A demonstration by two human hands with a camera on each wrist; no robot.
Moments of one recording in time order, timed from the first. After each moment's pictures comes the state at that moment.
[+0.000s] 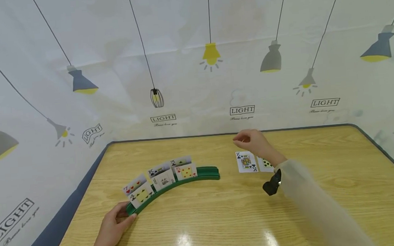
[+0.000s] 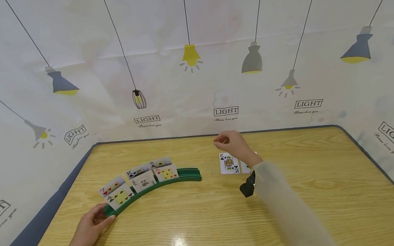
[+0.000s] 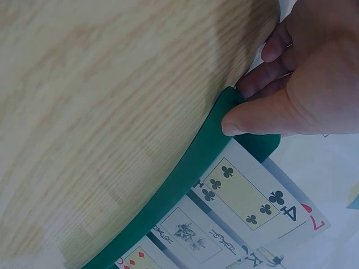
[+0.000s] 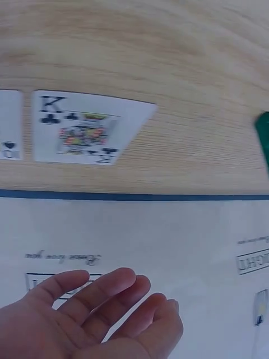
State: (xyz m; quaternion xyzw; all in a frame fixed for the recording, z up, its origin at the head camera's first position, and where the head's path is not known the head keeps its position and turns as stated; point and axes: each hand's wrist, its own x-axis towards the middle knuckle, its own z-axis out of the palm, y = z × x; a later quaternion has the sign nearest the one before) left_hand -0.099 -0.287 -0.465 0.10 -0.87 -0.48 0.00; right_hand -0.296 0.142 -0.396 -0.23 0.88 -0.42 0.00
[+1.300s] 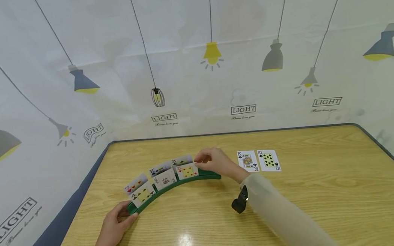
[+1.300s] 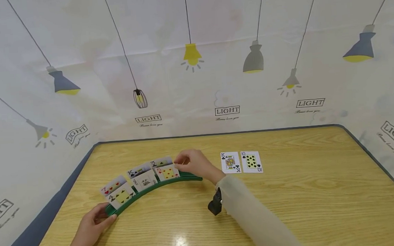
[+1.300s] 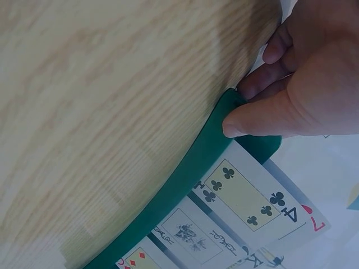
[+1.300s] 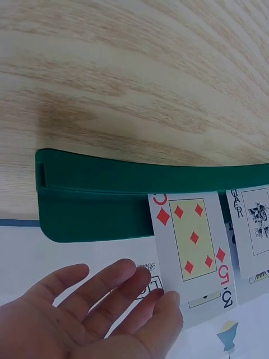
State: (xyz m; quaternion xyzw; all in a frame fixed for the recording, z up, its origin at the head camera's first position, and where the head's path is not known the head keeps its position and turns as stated) left_hand -0.099 -0.288 -0.467 0.11 -0.87 -0.48 0.00; right_hand -0.261 0.033 -0.414 -0.33 0.81 -0.47 0.09
